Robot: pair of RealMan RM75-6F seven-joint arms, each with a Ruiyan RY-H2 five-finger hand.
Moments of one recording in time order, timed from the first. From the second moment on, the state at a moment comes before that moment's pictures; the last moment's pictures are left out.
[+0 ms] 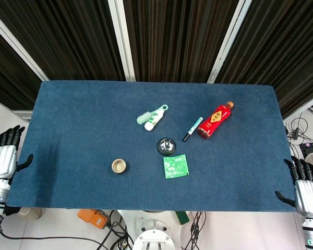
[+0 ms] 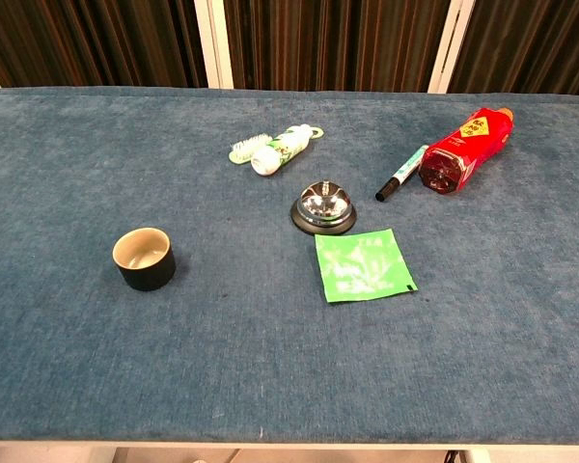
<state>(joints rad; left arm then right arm) -0.21 -1.23 -0.09 -1.34 1.36 1.29 -0.13 -0.04 -1.16 0.03 -1.65 -1.50 1.56 -0.17</state>
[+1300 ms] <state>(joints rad) -0.30 -1.31 0.01 -1.37 1.61 1.21 -0.62 -0.03 -1.12 0.02 -1.68 -1.47 1.50 -0.19</state>
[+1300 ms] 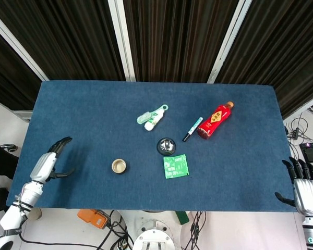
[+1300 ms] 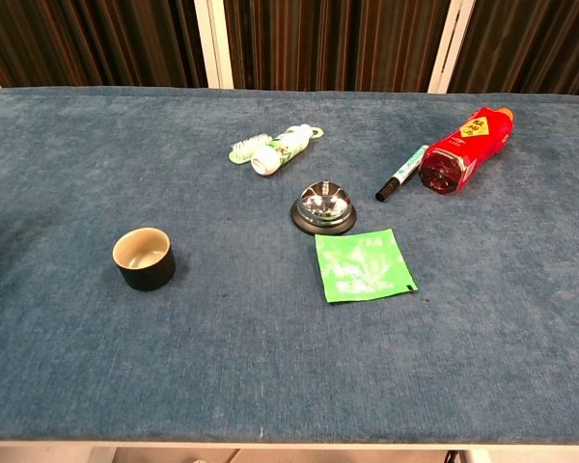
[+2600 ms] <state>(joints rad) -0.43 -1.55 0.02 -1.43 1.57 1.08 -0.31 -0.01 -1.10 0.03 -1.69 -1.44 1.47 -0.19</state>
